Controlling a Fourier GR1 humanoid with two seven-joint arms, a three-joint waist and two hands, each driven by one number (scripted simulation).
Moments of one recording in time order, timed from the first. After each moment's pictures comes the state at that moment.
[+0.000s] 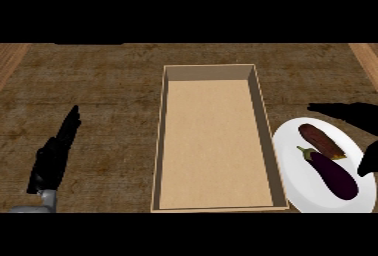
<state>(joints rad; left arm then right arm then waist) -0.01 0.32 -0.07 -1.52 -0.05 0.17 0.08 -0.42 -0.81 0.27 -1.14 0.61 0.56 -0.38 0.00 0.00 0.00</state>
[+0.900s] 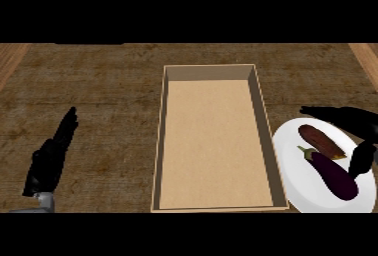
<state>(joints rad) 0.01 0.27 0.00 -1.55 -0.12 0.10 0.09 -0.41 -0.67 0.14 -1.06 0.83 0.55 -0.45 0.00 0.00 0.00</state>
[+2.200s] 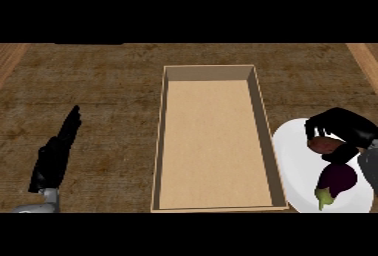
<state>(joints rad) -0.01 0.21 0.05 -1.51 -0.17 0.06 0.07 -0.39 -0.55 0.06 -1.00 1.02 0.32 -0.54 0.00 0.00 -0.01</state>
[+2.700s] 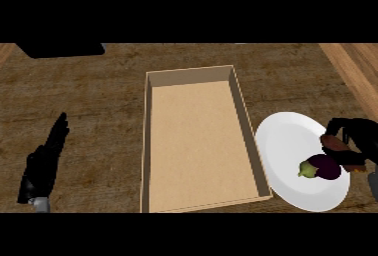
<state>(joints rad) 0.04 0.22 0.09 -1.54 -0.17 0.09 0.09 -0.24 -0.48 -0.14 -1.12 1.02 0.18 -0.16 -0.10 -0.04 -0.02</state>
